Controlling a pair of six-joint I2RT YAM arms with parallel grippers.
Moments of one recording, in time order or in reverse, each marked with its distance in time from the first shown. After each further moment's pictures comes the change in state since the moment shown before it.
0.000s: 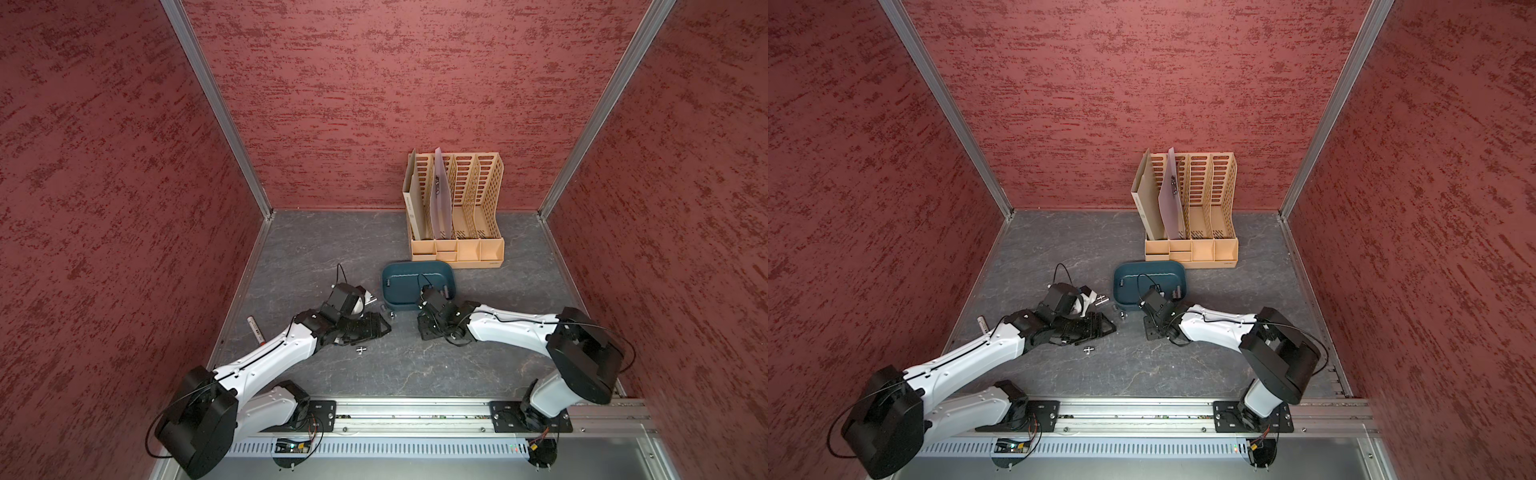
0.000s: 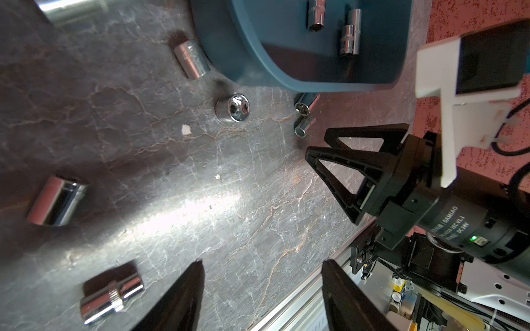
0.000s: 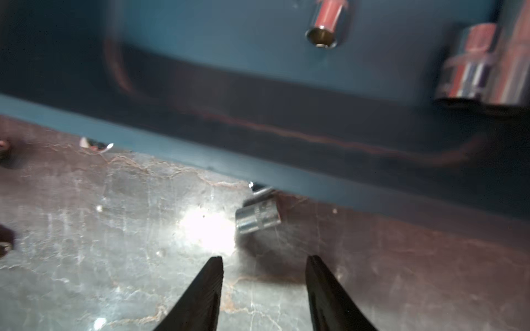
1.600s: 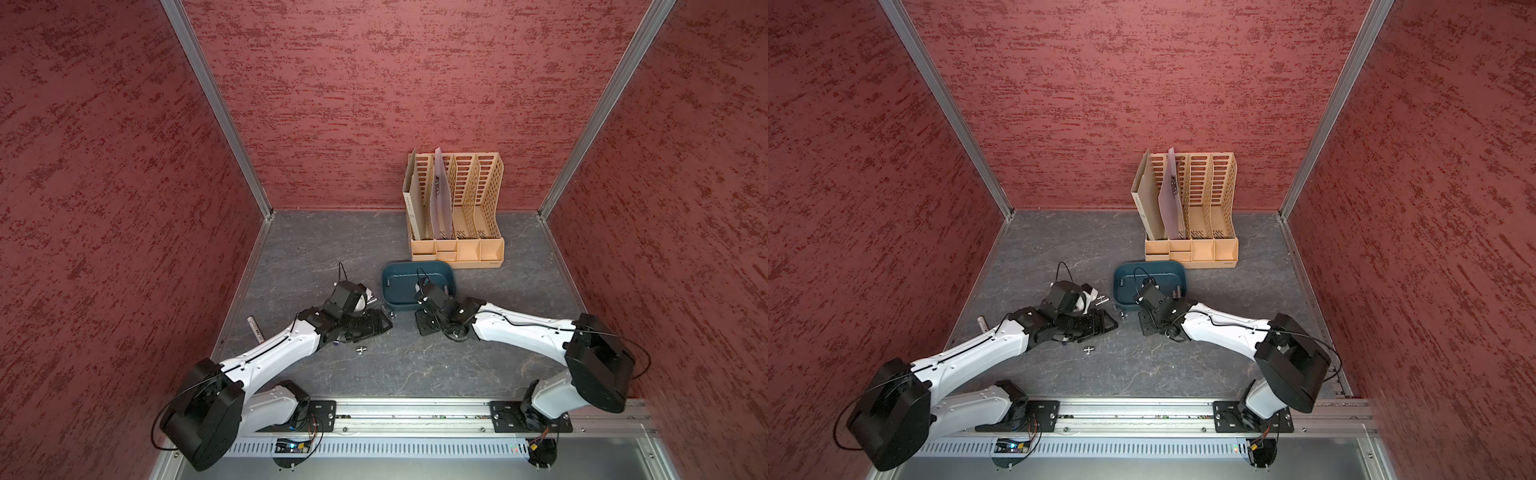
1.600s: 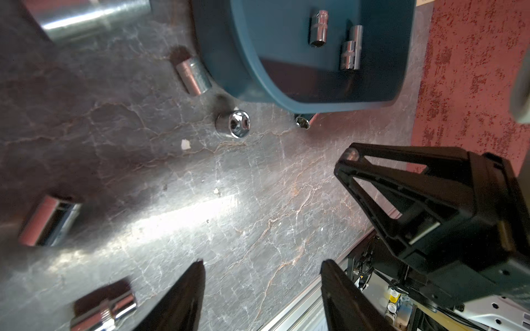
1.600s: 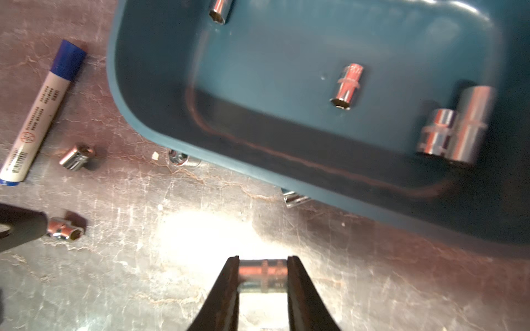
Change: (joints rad) left arm -0.001 0.053 0.023 0.055 -0.014 -0.038; right arm 0.018 -0.093 0.061 -0.056 0.018 -0.051
